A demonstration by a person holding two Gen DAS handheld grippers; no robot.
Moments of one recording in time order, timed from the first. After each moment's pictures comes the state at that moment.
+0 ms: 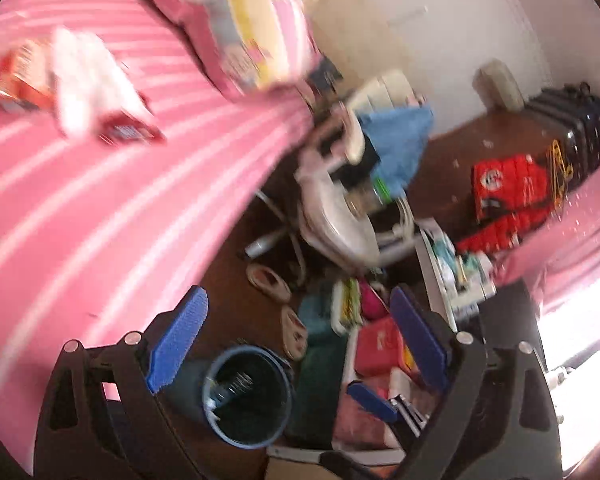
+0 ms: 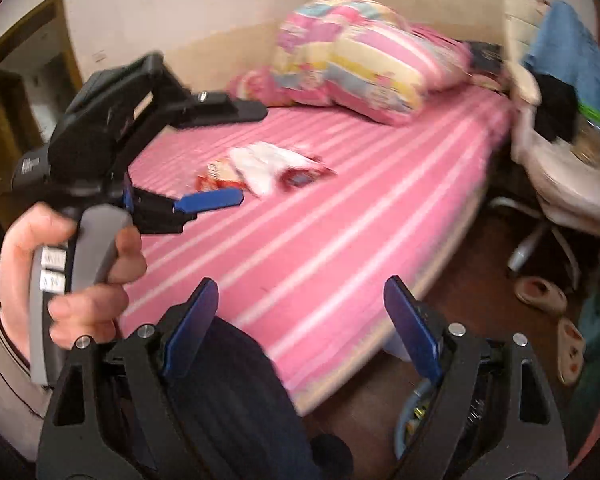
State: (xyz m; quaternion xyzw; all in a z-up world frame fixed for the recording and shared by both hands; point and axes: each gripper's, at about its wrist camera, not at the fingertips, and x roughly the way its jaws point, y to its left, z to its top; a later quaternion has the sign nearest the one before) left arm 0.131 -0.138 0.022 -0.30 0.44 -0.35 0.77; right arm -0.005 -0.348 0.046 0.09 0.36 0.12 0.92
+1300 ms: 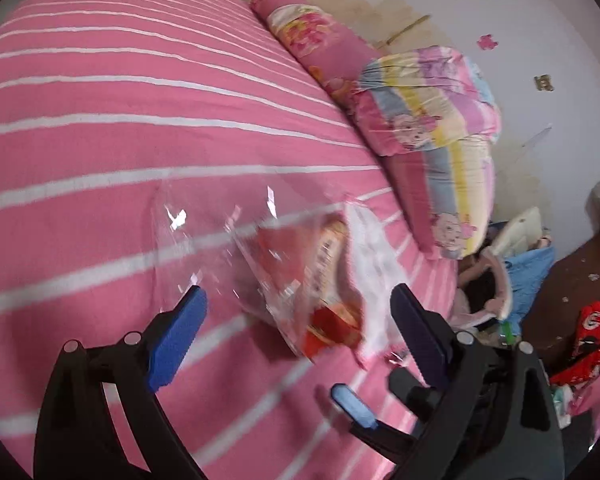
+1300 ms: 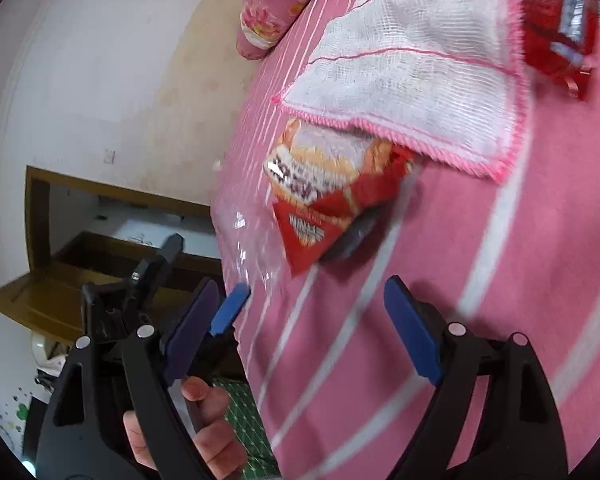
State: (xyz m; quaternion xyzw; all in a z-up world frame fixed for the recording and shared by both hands) left arm 0.337 0.110 -0.080 -0.33 0.41 -0.11 0.84; right arm 0.314 -0.159 -0.117 0.47 0.45 0.26 0.71
